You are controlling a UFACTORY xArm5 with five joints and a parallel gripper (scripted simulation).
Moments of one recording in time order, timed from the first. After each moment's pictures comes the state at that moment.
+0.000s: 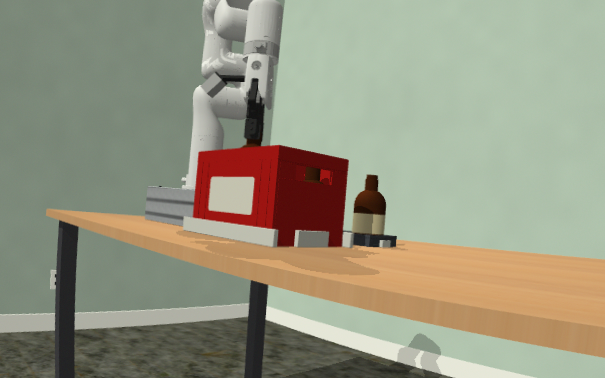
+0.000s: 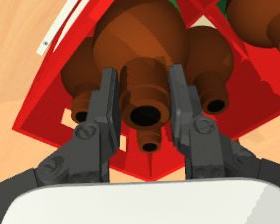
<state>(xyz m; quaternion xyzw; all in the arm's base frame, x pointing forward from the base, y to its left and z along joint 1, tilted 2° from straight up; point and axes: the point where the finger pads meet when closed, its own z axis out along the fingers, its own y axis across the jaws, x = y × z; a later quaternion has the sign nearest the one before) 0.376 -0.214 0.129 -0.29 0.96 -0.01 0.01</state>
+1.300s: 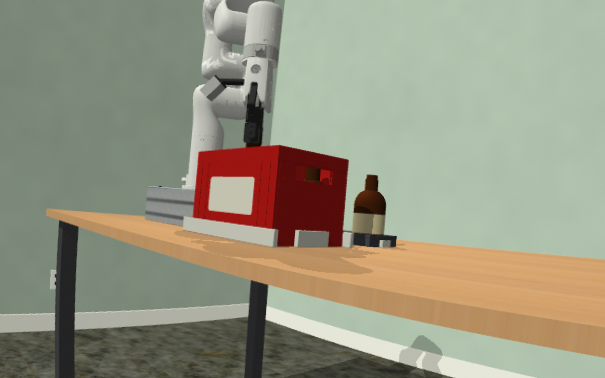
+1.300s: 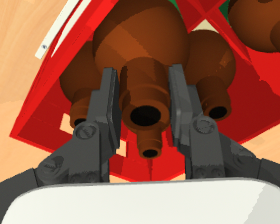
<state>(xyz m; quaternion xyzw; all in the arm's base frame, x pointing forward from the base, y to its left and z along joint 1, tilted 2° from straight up) 0.376 -0.214 0.121 -0.29 0.96 -0.01 0.01</state>
